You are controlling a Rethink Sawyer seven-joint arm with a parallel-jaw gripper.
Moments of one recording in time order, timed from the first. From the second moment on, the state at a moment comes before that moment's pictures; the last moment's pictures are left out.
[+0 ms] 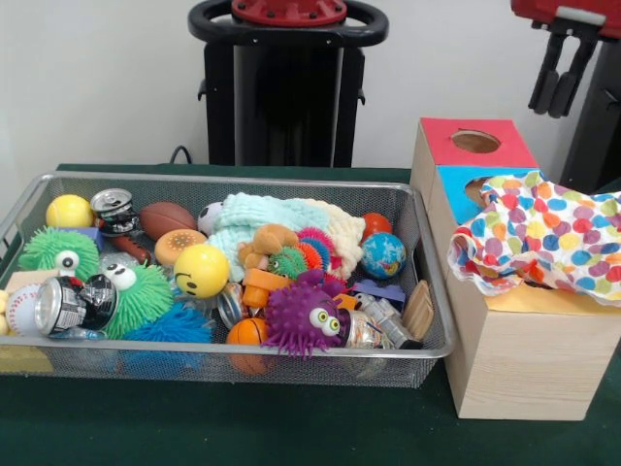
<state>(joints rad) 0.28 -0.62 -0.42 1.26 0.24 0.89 1.88</state>
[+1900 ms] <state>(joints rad) 0.34 -0.25 -0.57 1.04 0.18 0.87 1.88</state>
